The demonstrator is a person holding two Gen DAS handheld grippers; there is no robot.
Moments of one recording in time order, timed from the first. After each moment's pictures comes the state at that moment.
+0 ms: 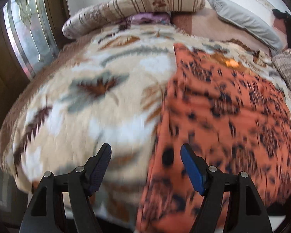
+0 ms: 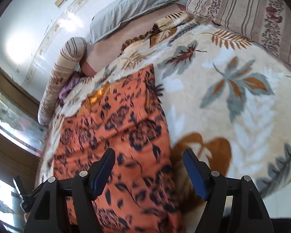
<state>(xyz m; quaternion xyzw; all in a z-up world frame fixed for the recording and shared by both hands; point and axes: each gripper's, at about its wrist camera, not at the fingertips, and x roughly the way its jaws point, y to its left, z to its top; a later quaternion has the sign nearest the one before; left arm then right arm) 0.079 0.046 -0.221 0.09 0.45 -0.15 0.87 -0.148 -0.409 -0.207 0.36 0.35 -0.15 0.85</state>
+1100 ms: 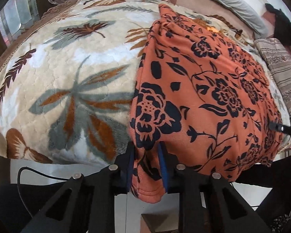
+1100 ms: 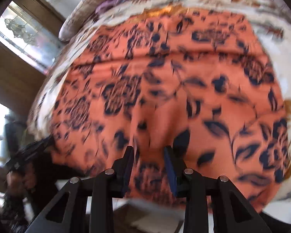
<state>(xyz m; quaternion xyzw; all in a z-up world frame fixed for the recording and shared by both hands) 0.034 0.079 -0.261 0.05 0.54 -0.23 0.81 -0.080 -0.266 -0.246 0.23 0.54 0.04 0.81</state>
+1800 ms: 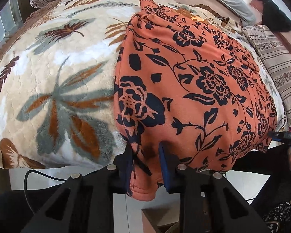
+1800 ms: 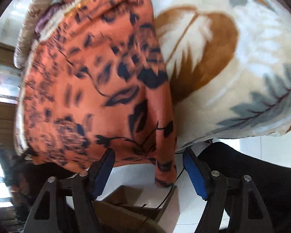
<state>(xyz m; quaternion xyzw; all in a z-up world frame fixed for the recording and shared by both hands) 0.033 0.060 -0.264 0.08 0.55 -0.27 0.78 -0.167 -0.349 -0.301 0.33 0.59 -0.11 0.73</state>
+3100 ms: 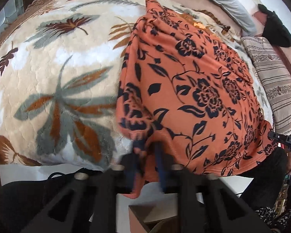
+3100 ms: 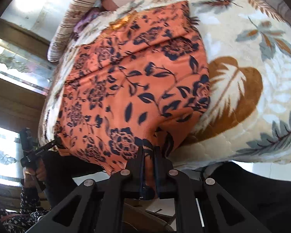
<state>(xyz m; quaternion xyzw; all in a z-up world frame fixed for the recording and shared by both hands) 0.048 0.074 -0.249 0.03 0.58 -0.28 0.76 -0.158 -0.339 -0.227 0.32 0.53 -0.02 0.78</state>
